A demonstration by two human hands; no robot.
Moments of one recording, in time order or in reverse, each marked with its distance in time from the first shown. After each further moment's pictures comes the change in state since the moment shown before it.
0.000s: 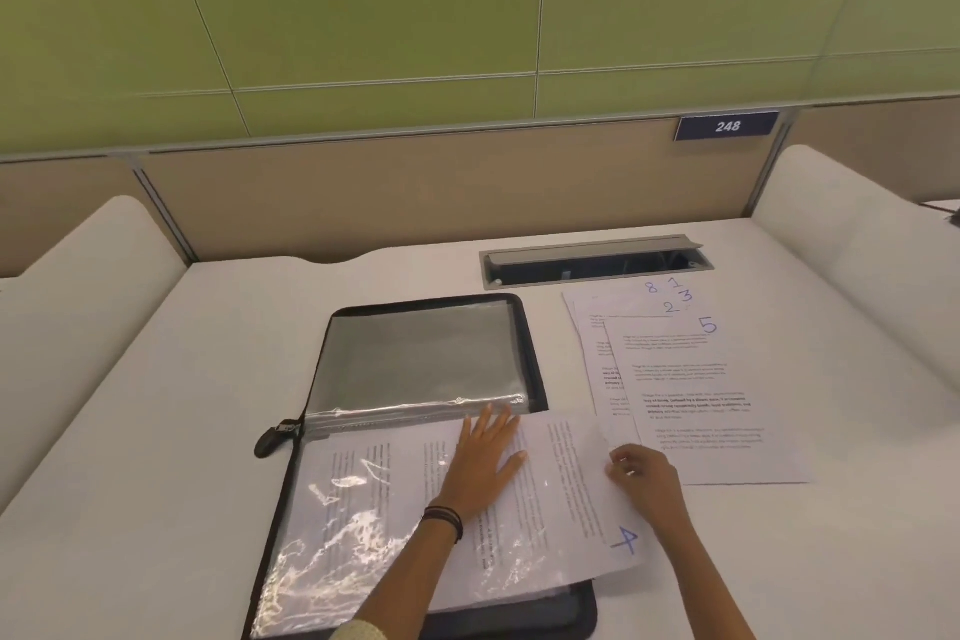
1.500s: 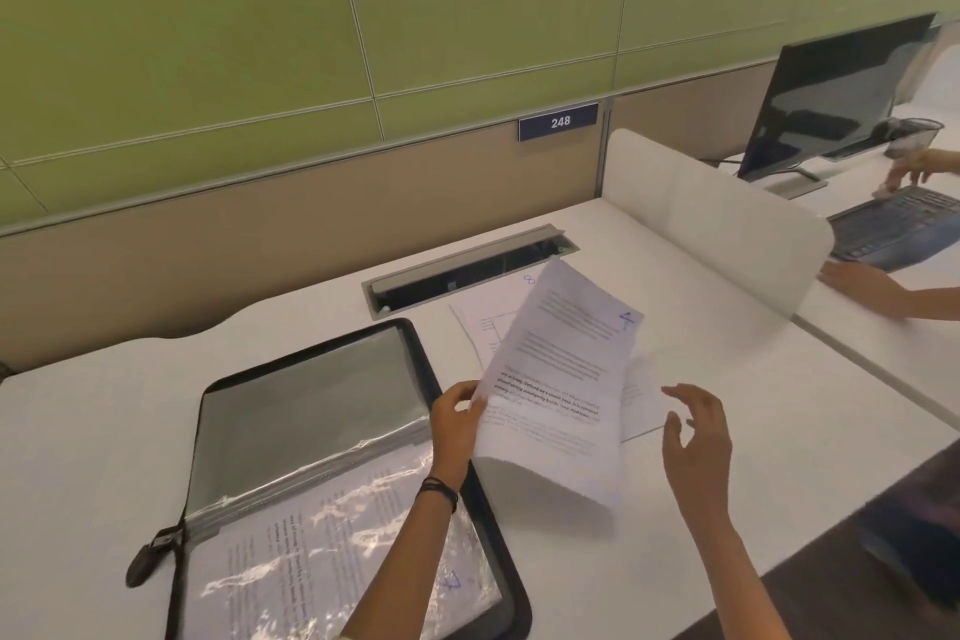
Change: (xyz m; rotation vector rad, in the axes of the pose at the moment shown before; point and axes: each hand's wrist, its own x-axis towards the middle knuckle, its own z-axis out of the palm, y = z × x) left_hand 0.068 0.117 -0.013 -0.907 0.249 -0.193; right_hand -0.049 0.025 -0.112 0.030 0.800 -0.252
